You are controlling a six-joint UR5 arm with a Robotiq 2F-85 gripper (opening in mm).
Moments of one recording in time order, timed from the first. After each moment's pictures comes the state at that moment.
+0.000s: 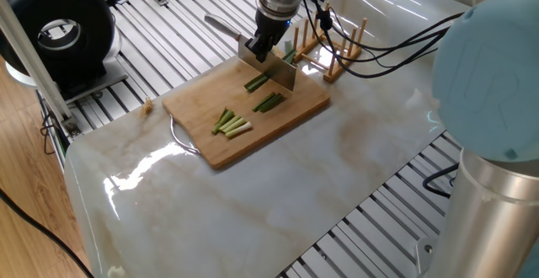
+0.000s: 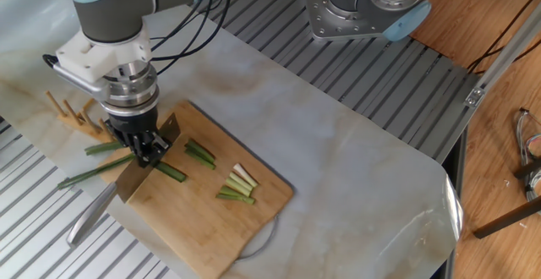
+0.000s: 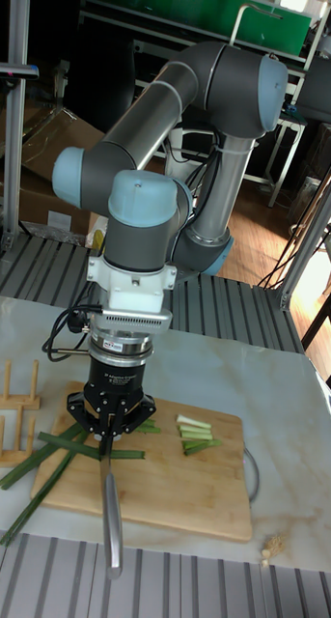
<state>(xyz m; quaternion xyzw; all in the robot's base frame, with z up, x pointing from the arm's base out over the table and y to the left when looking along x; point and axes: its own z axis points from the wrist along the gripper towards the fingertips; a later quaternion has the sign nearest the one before) 0.650 -0.046 0.053 -0.06 0.99 0.02 0.08</state>
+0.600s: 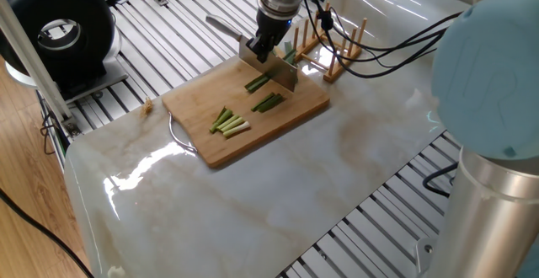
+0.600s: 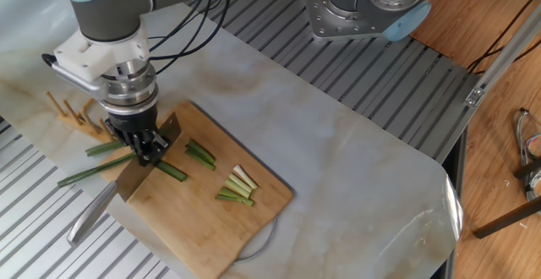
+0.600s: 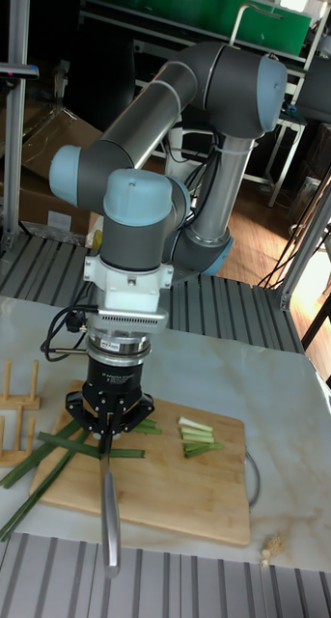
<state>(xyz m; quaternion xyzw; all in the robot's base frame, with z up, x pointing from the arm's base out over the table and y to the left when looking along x) 0.656 -0.046 0.054 -0.07 0.99 0.03 0.09</state>
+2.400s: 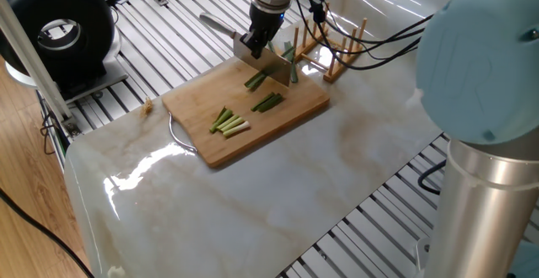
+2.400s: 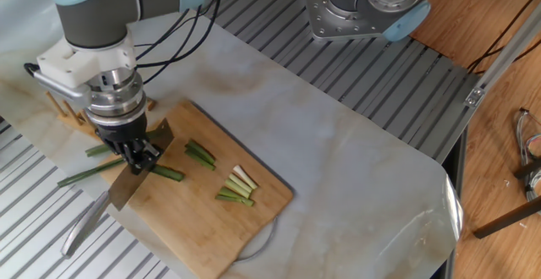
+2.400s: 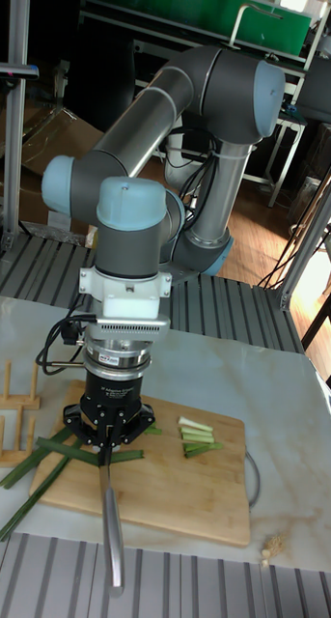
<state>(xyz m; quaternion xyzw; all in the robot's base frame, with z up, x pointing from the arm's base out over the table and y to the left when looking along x) 0.702 -0.036 0.062 -0.08 0.99 0.05 0.14</state>
